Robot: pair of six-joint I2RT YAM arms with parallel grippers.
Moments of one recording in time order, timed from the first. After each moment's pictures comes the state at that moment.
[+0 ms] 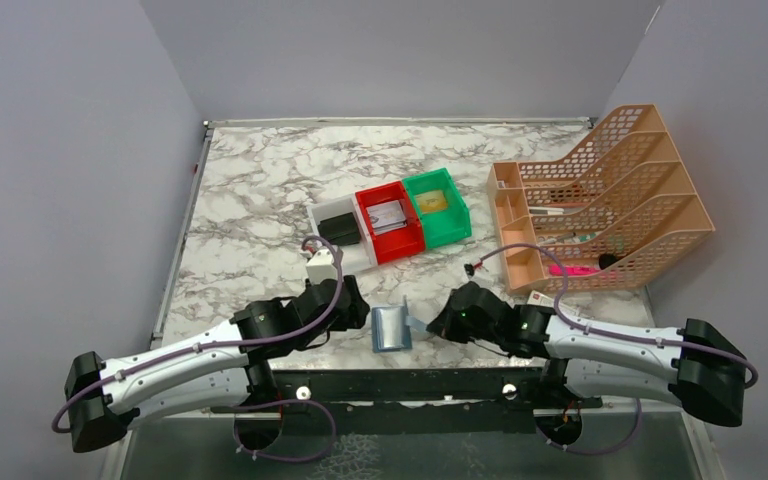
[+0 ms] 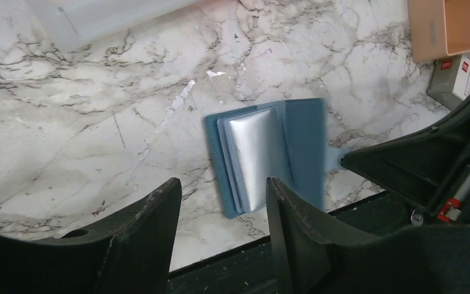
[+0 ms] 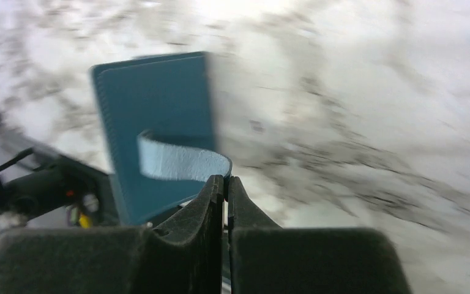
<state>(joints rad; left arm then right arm) -1.11 0.77 0.58 -0.56 -0.44 -0.94 1.09 1.03 0.47 -0.19 0.20 1.12</state>
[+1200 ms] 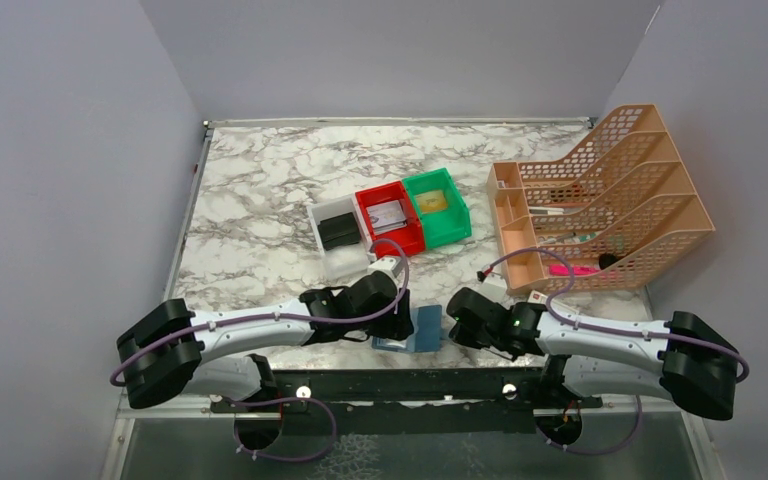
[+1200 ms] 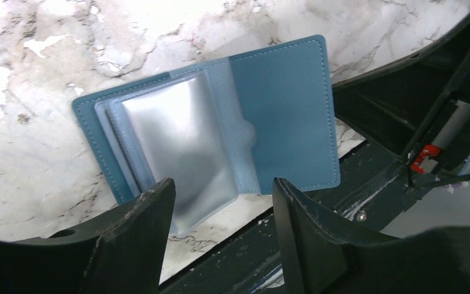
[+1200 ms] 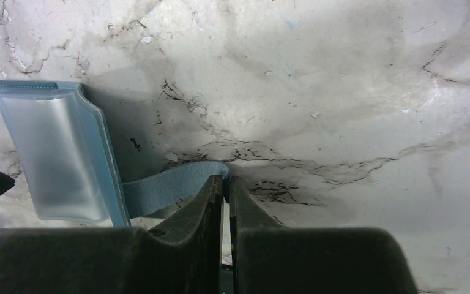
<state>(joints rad) -1.11 1.25 0.62 -0.17 -0.07 -0.81 1.08 1.09 0.45 -0.44 0.33 1.23</state>
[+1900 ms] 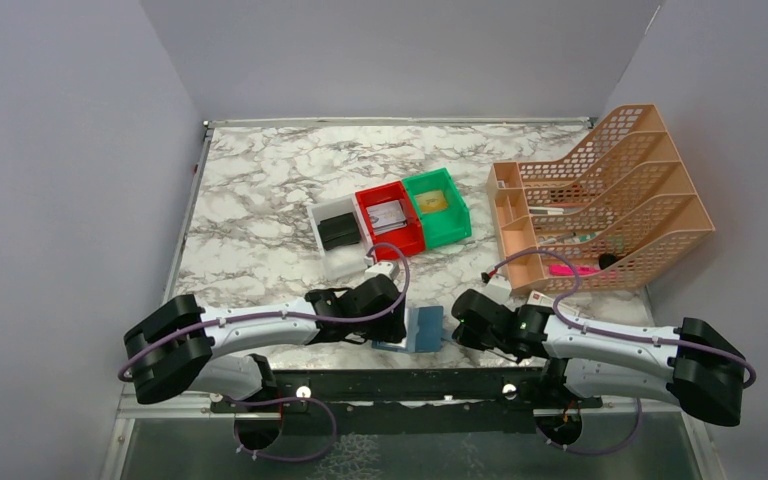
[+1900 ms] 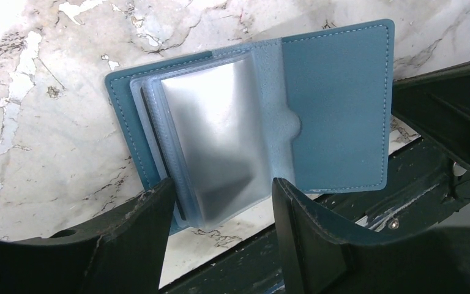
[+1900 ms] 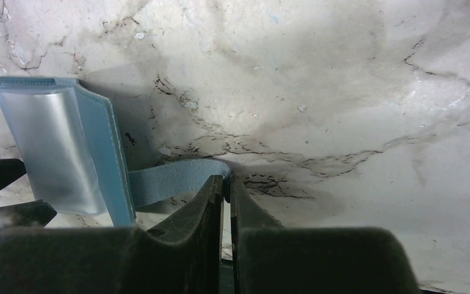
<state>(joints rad) -1.11 1.29 0.62 -0.24 -0.11 -0.85 1.08 1.03 0.42 -0.46 0.33 1.24</state>
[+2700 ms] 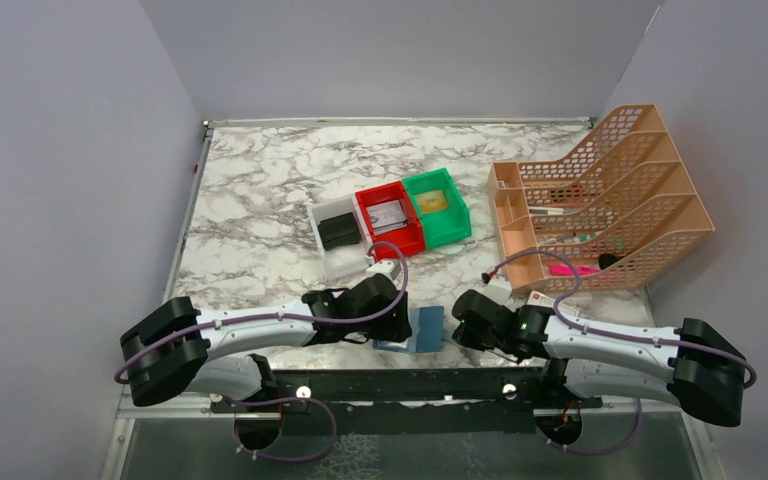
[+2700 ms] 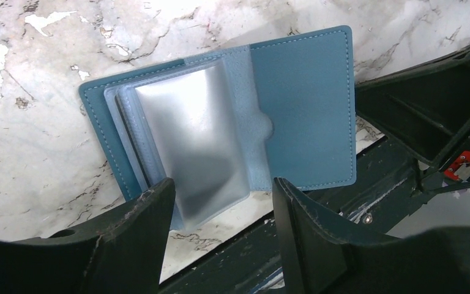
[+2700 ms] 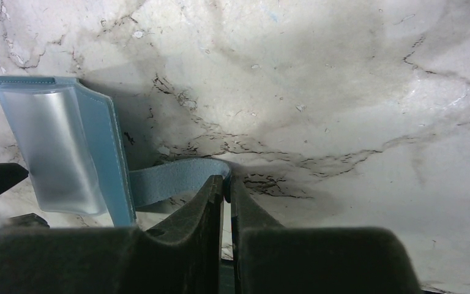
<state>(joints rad) -1.11 1.27 0.60 -0.17 -0.07 -0.86 1.08 1.03 0.42 -0.46 0.33 1.24</state>
